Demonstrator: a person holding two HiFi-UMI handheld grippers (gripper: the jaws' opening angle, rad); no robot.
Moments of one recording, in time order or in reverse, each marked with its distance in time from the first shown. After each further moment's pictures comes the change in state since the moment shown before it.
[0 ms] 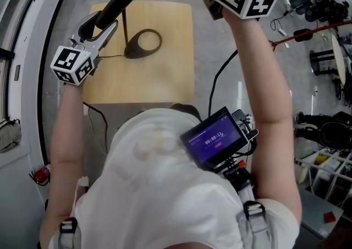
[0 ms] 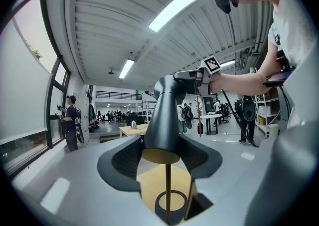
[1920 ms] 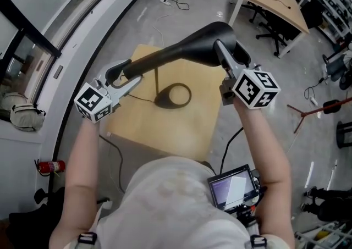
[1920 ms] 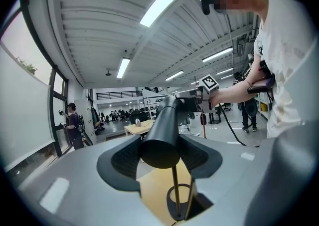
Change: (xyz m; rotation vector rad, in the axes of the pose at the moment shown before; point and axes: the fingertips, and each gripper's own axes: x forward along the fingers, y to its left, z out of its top) left arm -0.021 0.003 0.027 0.118 0.068 0.043; right arm -0.005 -0.031 -0.087 0.390 -0.061 0.067
